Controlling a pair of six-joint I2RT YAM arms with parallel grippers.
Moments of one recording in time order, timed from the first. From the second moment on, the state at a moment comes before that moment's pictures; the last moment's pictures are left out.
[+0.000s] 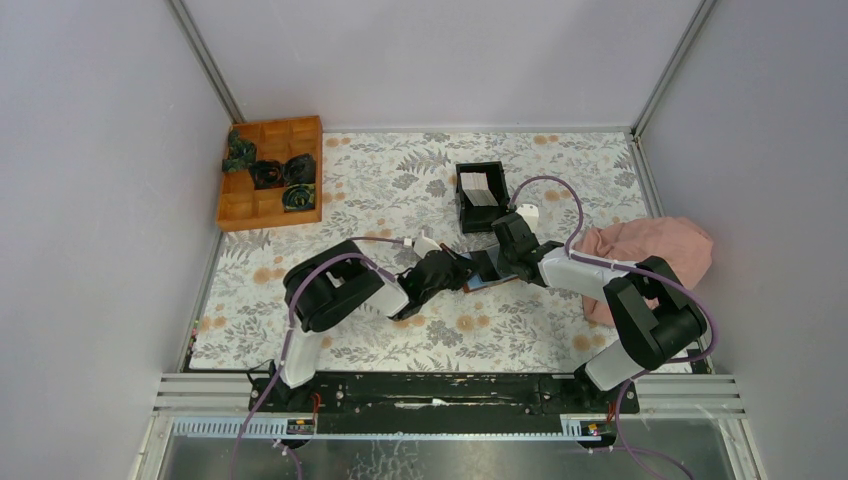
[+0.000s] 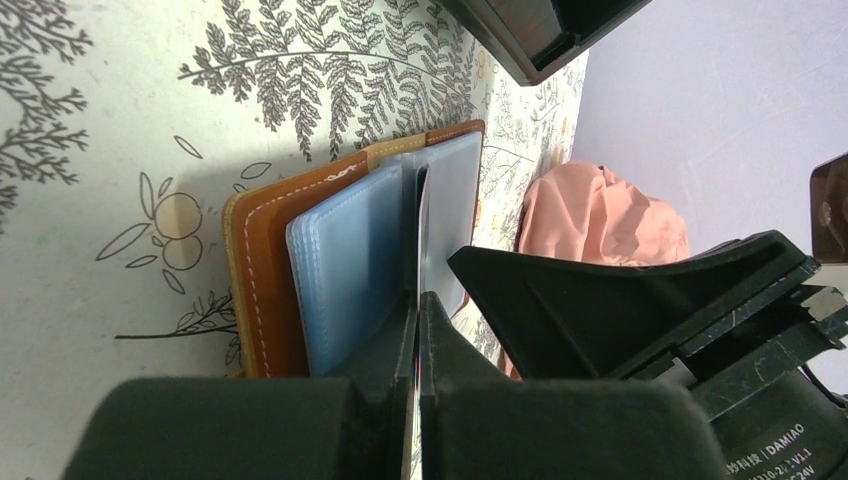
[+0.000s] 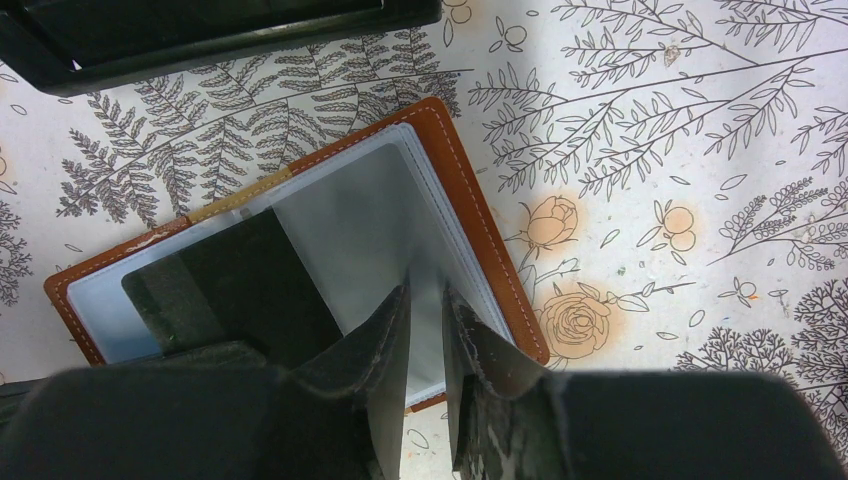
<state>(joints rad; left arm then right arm) -0.88 2.03 0.77 0.86 -0.20 -1.45 0.55 1.56 0.74 -0.14 0.35 0.54</state>
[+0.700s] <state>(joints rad) -0.89 2.07 0.82 0.85 -0.21 -1.44 0.55 1.55 0.74 -0.15 0.36 0.54</state>
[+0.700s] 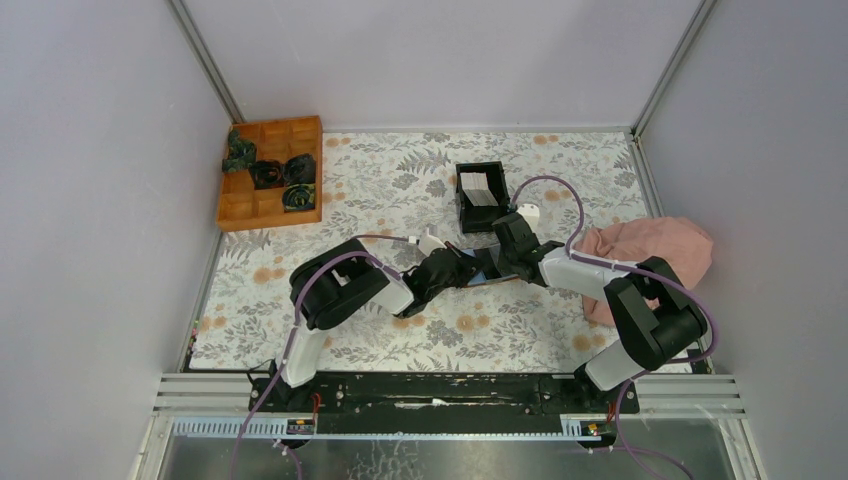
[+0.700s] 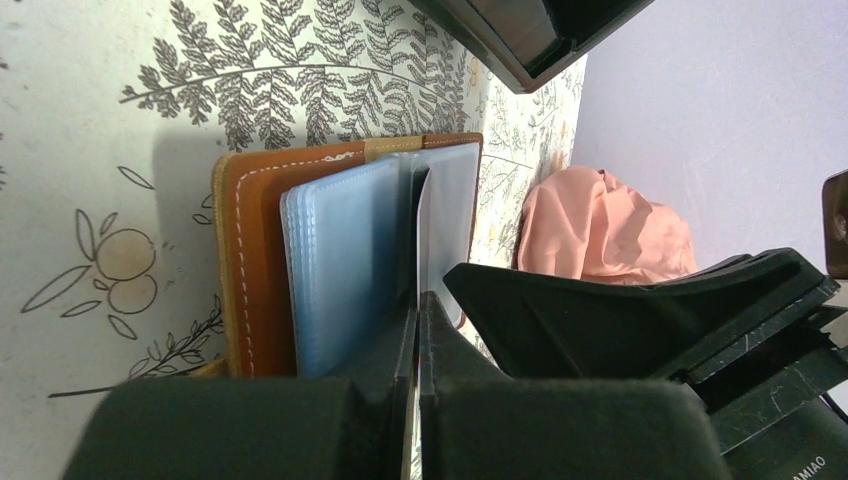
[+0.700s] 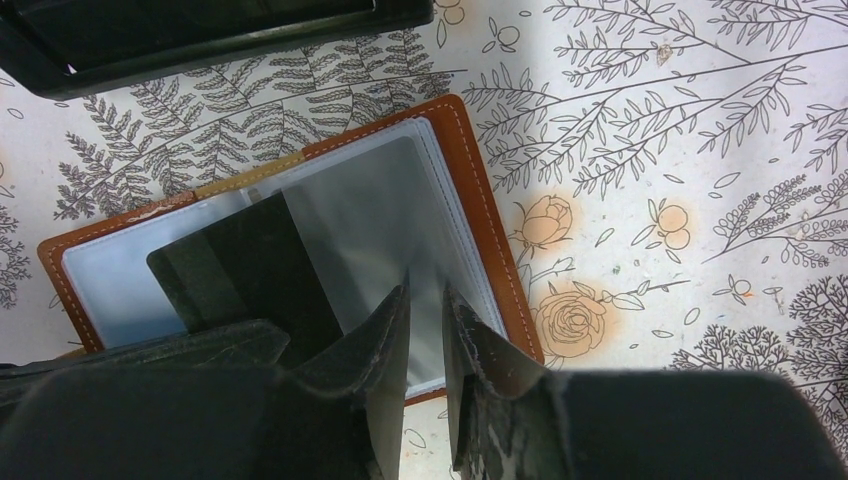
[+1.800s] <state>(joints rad) -0.88 2.08 0.83 0.85 -0.17 -1.37 0.42 1.58 0.74 -0.14 0.40 0.63</state>
